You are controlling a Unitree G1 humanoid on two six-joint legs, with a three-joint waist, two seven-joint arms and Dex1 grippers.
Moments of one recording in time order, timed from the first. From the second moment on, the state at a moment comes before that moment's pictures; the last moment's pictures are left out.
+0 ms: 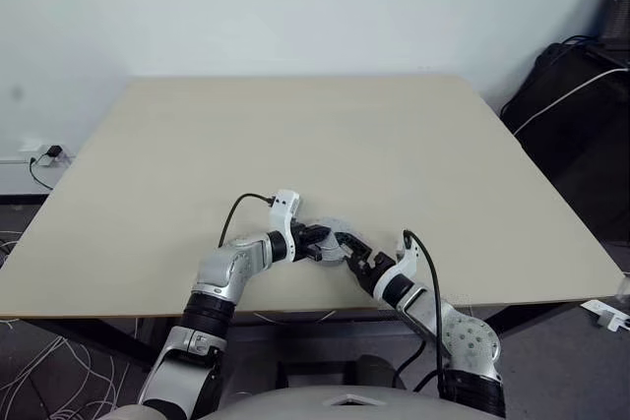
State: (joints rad) left arm -0.31 0.05 -0.14 0.24 -0.33 0.74 -0.58; right arm 0.07 0.08 -0.30 -0.04 1.09 0.96 0.05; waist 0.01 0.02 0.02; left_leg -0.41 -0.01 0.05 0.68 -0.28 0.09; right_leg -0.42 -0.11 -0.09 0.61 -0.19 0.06
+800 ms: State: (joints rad) left arm -0.30 0.05 -0.12 0.22 -0.34 0.74 -0.57; right arm 0.05 0.08 -0.28 0.00 1.10 0.97 0.09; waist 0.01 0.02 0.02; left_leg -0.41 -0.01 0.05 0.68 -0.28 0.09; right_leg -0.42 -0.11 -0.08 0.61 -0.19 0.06
